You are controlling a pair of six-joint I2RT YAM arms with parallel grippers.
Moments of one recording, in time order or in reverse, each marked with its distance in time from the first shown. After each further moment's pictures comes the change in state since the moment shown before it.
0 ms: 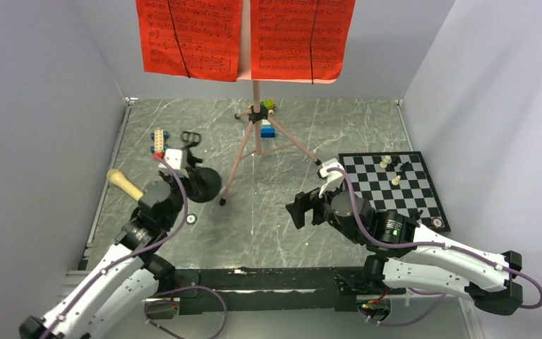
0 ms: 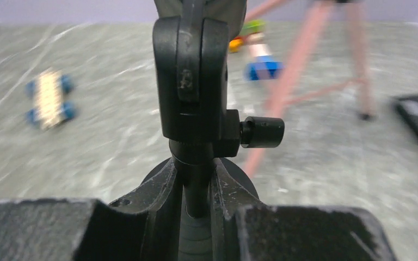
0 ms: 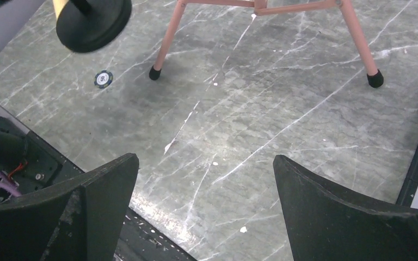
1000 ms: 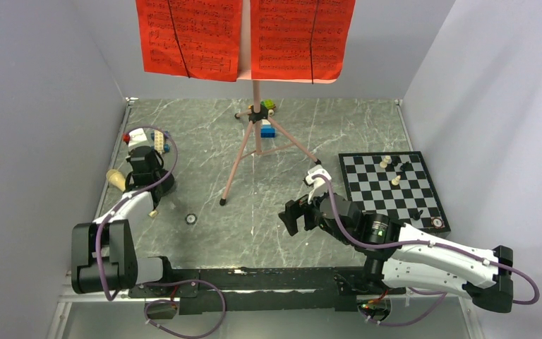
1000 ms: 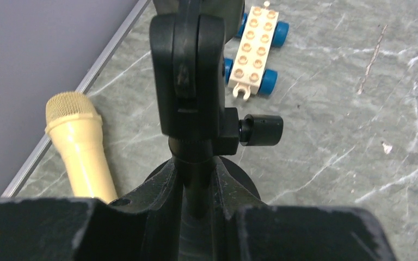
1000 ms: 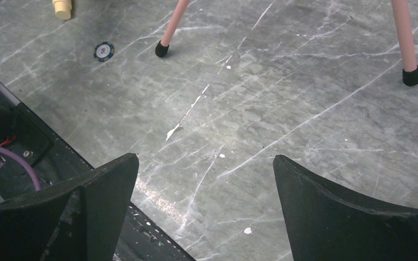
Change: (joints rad) left arm 0.748 0.706 0.045 0.316 -0.017 -0.014; right arm 0.000 0.051 -0.095 0.111 -0.089 -0.035
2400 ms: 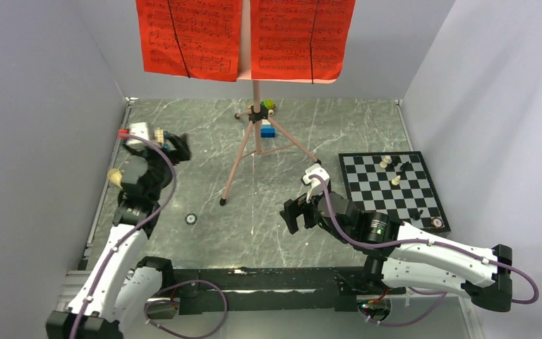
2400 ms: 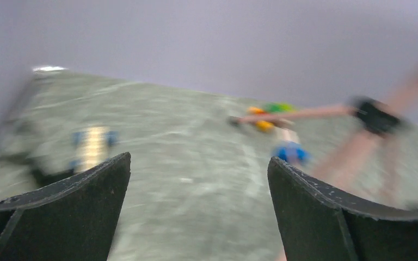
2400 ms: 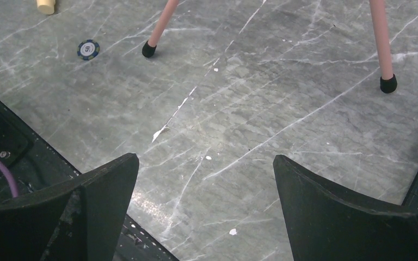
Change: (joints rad) left arm -0.153 -0.481 0.065 -0.121 0.178 -0.072; right arm -0.002 0.021 0.020 -0.013 0.030 -0.061
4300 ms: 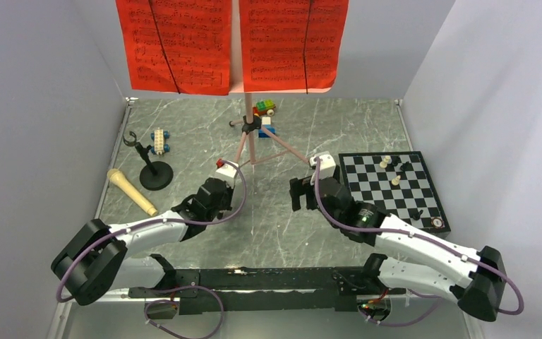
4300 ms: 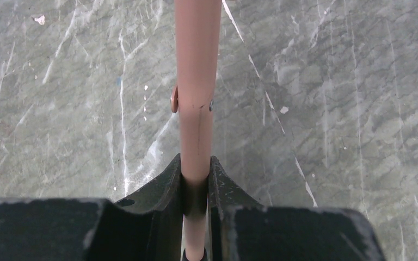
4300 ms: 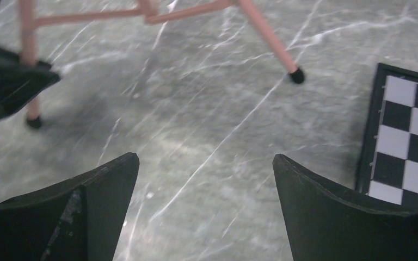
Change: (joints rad) left arm -0.658 0.444 -0.171 0.081 -0.156 0.089; right arm -0.170 0.097 -0.046 0.092 0.067 0.023
